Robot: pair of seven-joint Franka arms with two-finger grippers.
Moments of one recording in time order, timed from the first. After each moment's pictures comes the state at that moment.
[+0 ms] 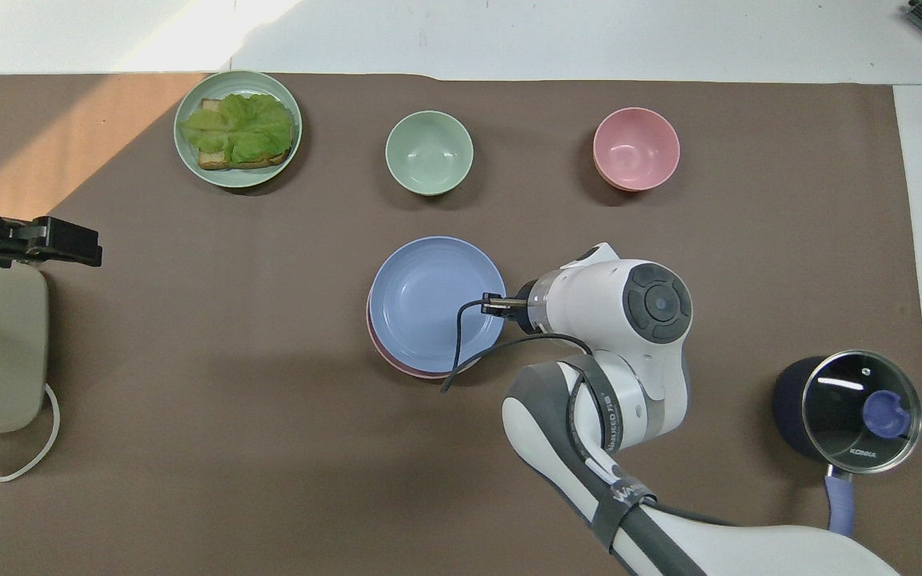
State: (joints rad) left arm 0.01 0.00 -0.07 -1.65 -0.01 1.67 -0.01; right arm 0.43 0.24 0.06 -2.07 0.34 2.52 0.35
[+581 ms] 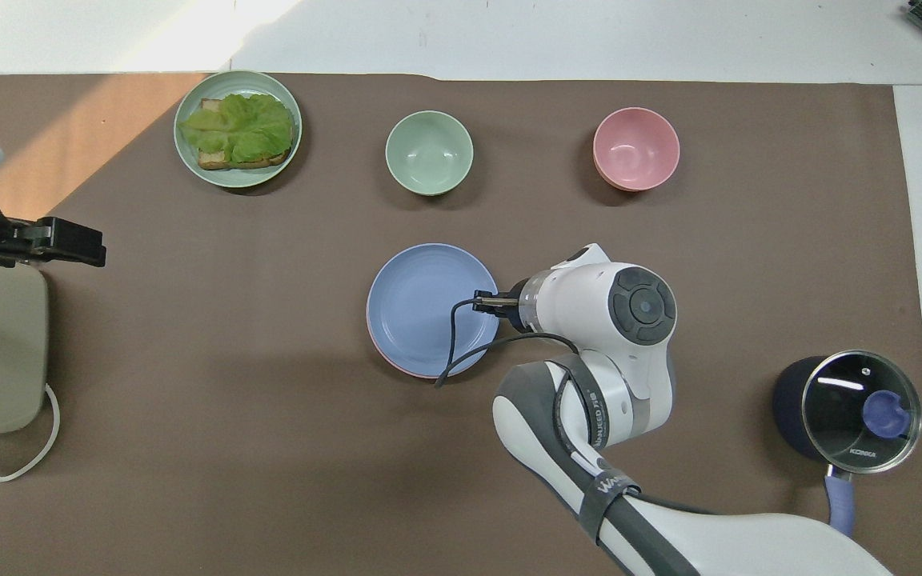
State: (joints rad) left arm 0.00 0.00 -0.08 -1.65 -0.01 1.67 -0.02; right arm 0.44 0.27 0.06 -2.06 0.34 2.55 0.36
